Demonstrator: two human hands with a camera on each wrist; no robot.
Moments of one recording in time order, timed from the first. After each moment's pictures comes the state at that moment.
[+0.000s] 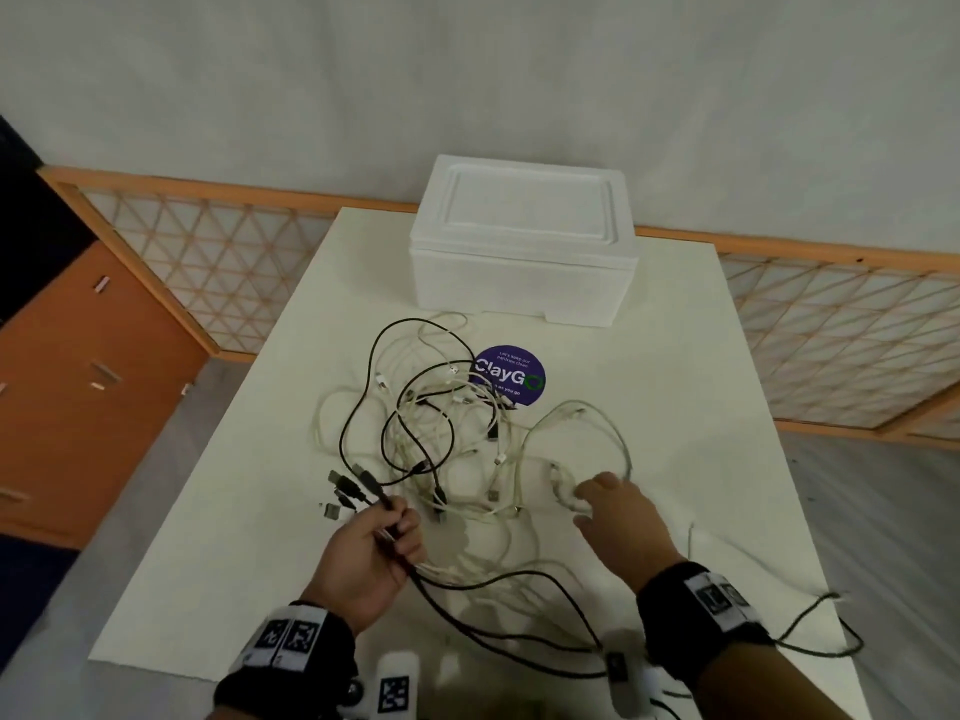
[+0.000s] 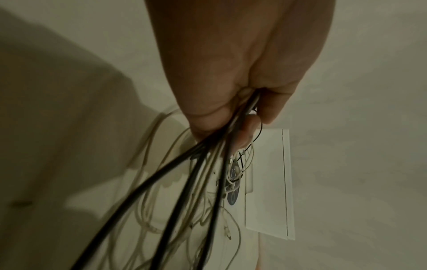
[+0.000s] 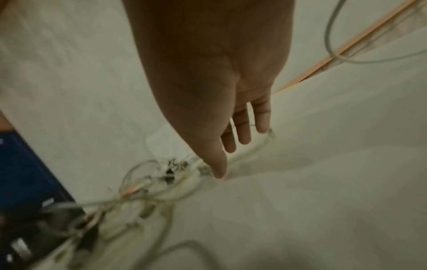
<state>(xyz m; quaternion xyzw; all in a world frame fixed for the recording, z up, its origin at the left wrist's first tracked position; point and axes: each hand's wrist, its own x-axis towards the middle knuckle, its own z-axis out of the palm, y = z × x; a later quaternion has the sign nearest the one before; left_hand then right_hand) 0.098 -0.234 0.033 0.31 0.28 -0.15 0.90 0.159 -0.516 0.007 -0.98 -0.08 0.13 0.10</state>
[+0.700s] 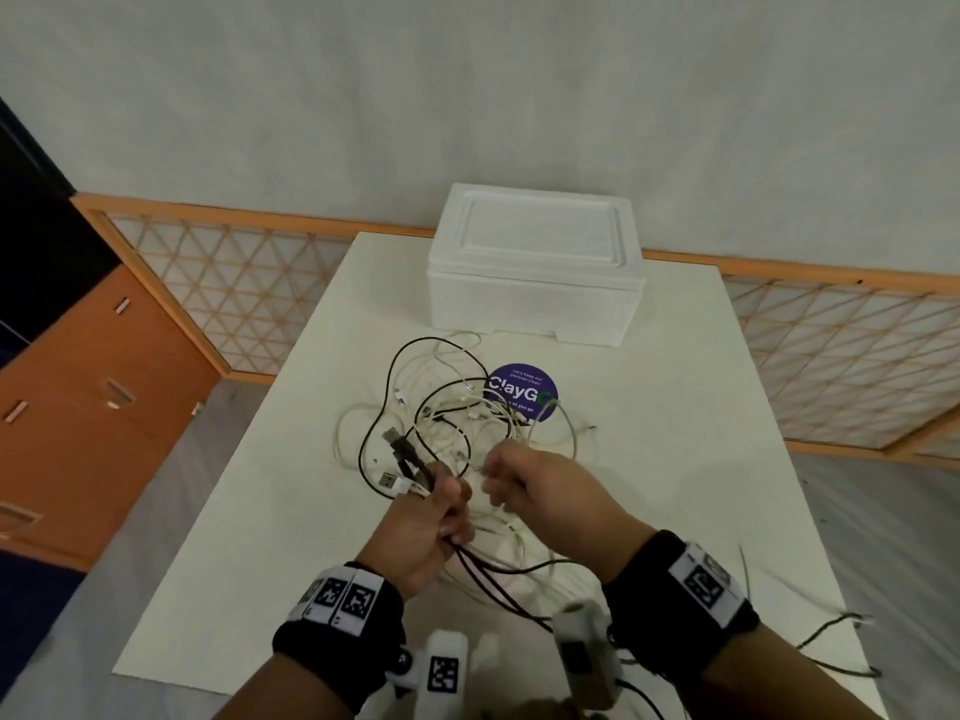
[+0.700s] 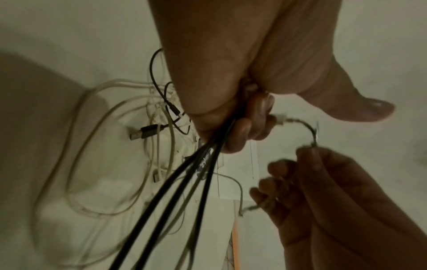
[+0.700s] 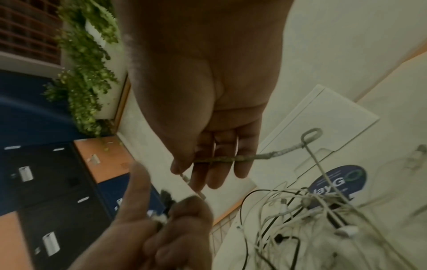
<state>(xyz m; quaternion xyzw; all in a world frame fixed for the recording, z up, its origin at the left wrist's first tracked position) 0.123 -0.255 0.062 0.40 0.15 -0.13 0.90 0.156 -0.419 0.127 -0.90 -0.25 0.14 0.32</state>
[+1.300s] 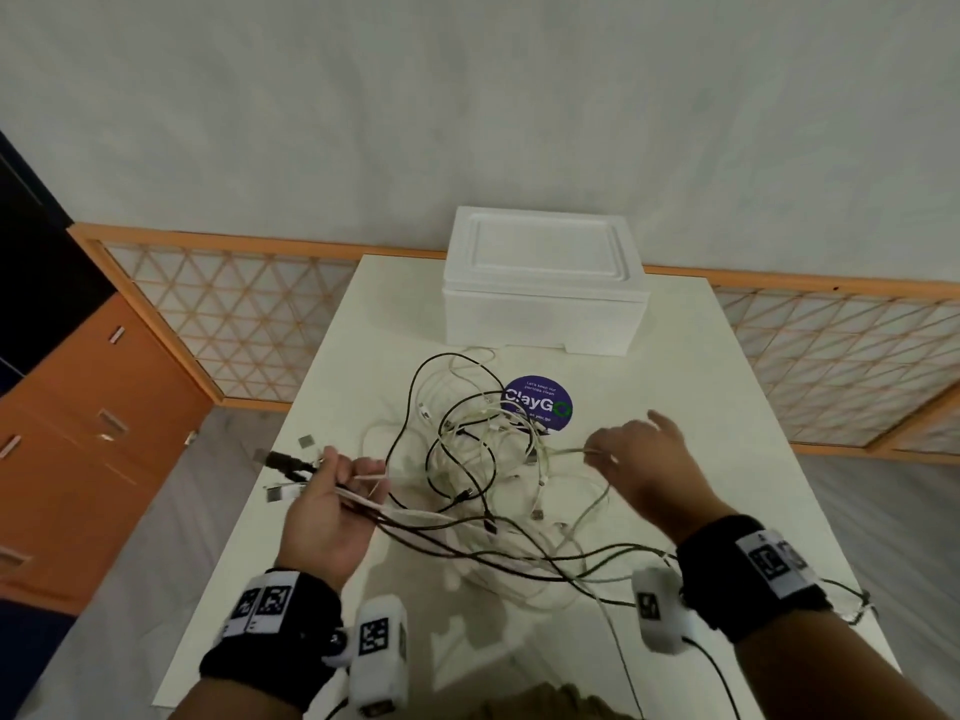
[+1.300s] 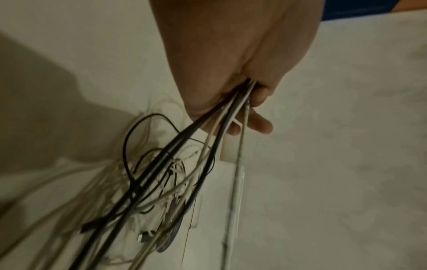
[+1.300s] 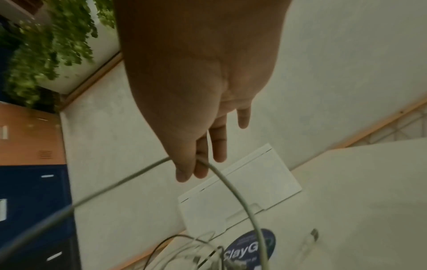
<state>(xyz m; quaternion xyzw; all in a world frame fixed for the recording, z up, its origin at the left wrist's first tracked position) 0.131 -0.145 0.082 0.32 0.26 0.03 0.91 0.180 -0.458 0.111 -0.99 -0.16 -0.04 0.05</state>
